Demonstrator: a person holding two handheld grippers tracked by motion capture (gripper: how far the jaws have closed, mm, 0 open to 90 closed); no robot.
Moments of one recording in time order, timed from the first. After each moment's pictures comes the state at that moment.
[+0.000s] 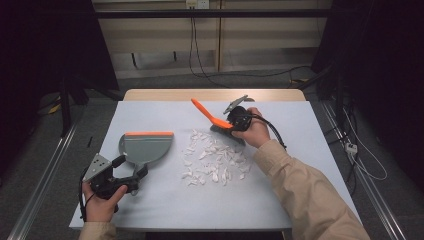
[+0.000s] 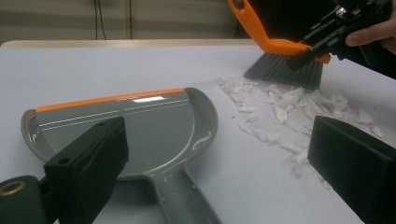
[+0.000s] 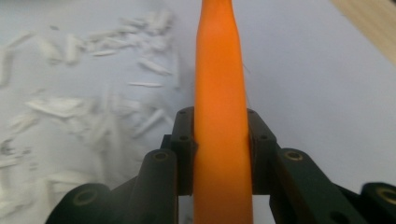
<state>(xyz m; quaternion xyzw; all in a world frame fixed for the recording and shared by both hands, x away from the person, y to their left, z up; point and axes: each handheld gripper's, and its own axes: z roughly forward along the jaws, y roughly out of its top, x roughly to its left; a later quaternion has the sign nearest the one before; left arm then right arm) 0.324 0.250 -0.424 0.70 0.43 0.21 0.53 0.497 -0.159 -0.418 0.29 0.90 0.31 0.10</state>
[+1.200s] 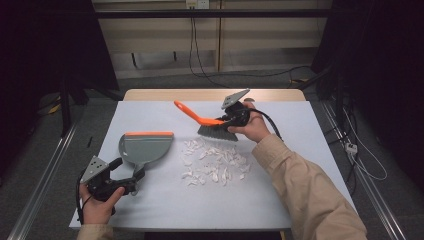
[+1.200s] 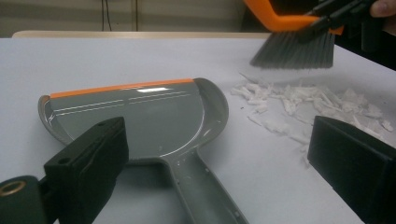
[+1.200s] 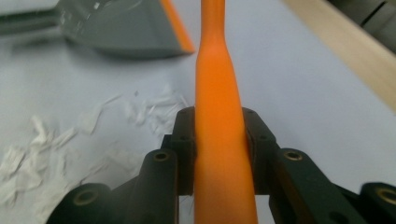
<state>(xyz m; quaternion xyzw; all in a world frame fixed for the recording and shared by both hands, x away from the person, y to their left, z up) 0.321 0.257 -0.429 0.70 0.44 0.21 0.52 0.511 -0.157 -0.401 0.21 0.87 0.43 0.07</state>
